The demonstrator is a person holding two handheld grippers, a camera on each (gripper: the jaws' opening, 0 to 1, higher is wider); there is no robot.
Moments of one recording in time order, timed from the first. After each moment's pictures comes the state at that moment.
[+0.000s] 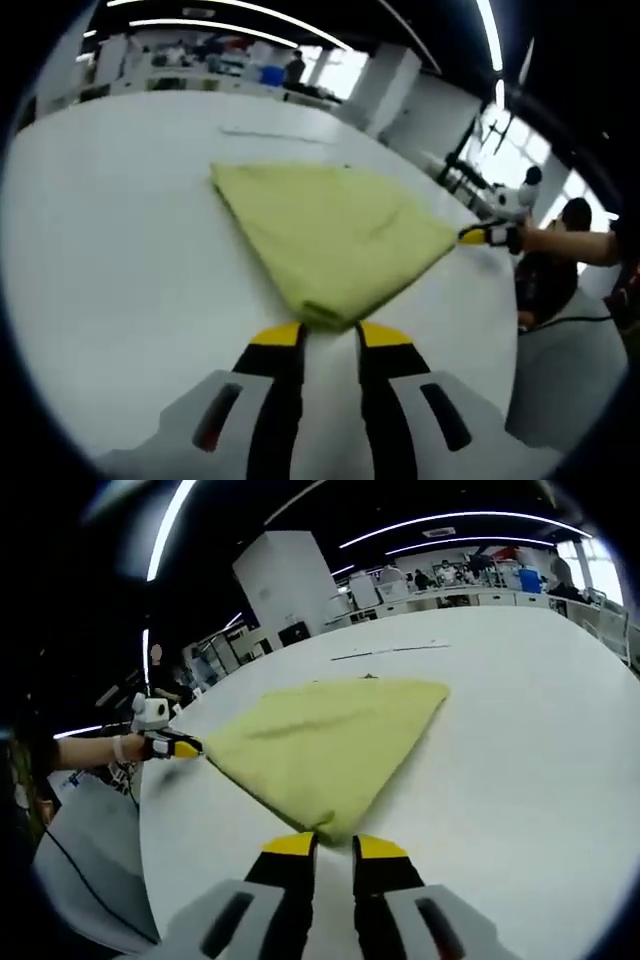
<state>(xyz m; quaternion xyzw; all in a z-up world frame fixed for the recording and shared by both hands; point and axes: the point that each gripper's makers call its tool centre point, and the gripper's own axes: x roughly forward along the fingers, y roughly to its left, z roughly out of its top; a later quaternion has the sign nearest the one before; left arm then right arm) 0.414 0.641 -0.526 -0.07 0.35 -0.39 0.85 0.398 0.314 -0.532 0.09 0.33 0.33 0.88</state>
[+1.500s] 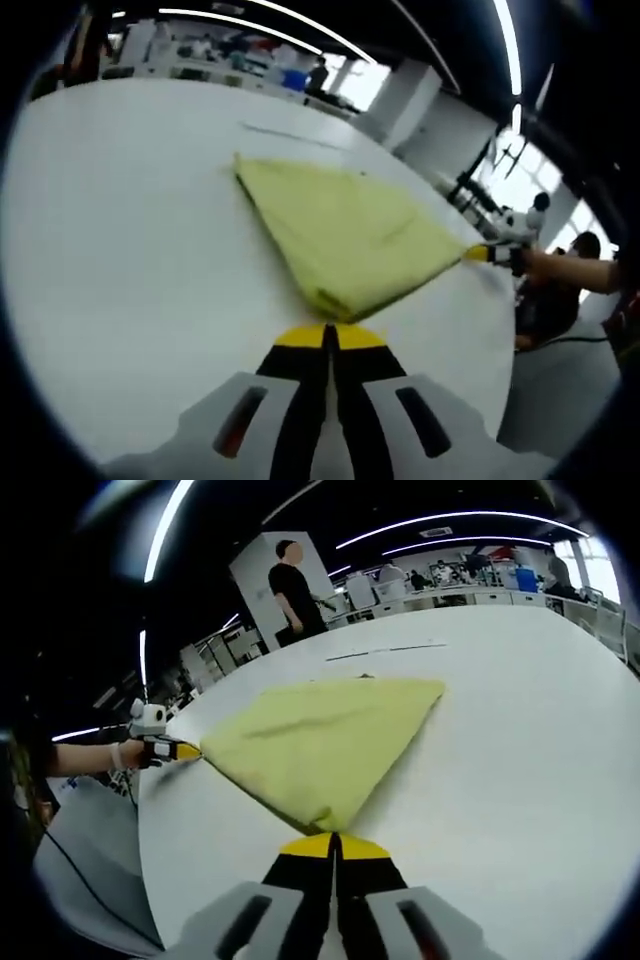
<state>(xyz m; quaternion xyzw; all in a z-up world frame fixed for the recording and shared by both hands) 0.413 0.649 -0.532 -0.11 0.35 -0.36 0.86 0.394 0.315 -0.531 0.09 0.34 0.32 0.88</state>
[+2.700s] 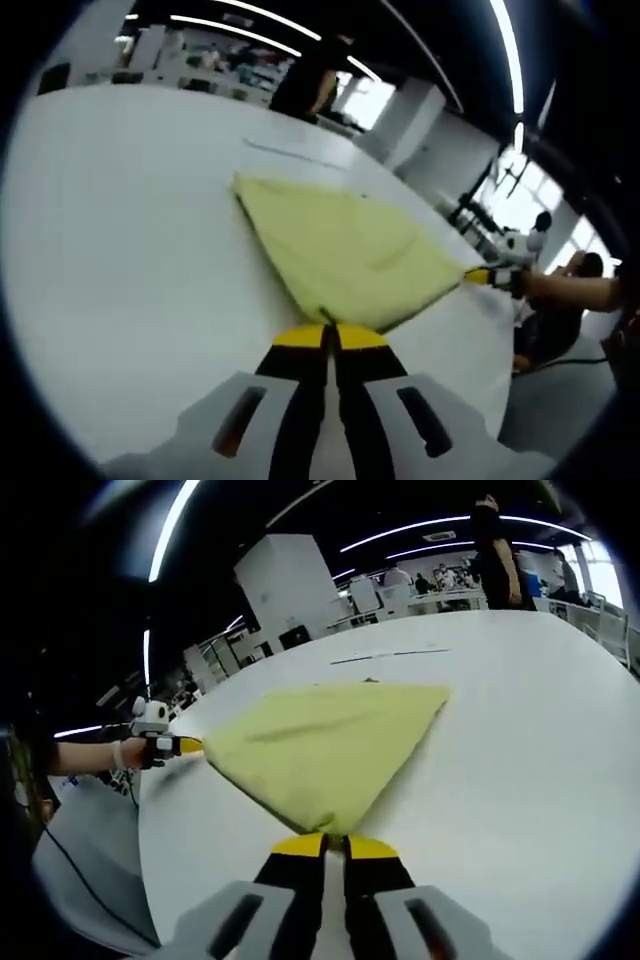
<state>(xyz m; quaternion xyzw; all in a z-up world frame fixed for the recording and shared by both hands) 0.424 0.643 -0.519 -0.14 0.32 -0.35 0.87 0.395 0.318 -0.529 0.09 0.33 0.33 0.88</state>
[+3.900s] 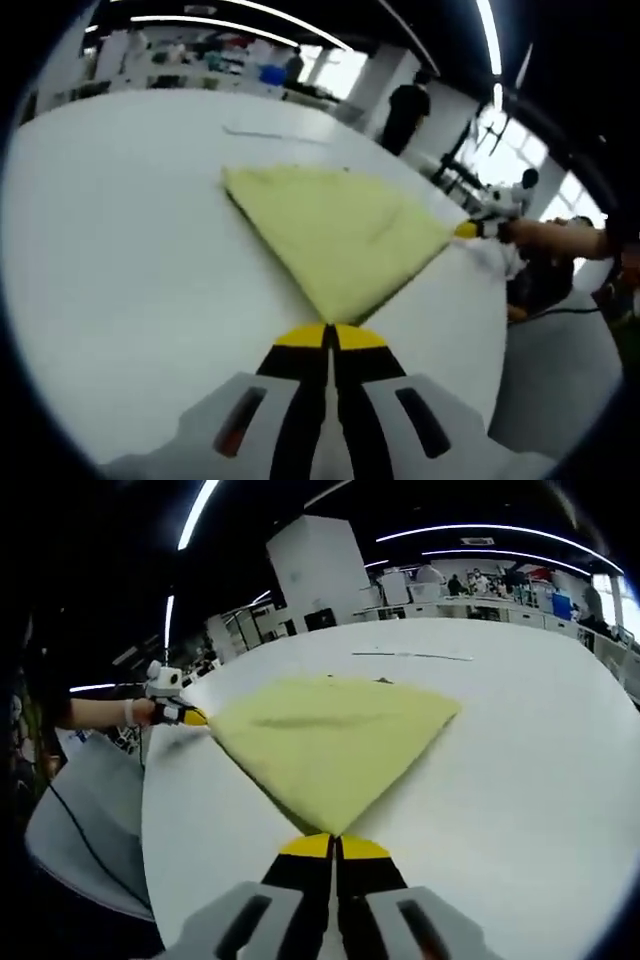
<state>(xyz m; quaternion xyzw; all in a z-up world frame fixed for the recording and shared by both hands) 0.396 0.657 -0.521 -0.06 0.36 -0.41 0.84 0.383 0.305 -0.525 0.00 0.34 0.39 0.86</state>
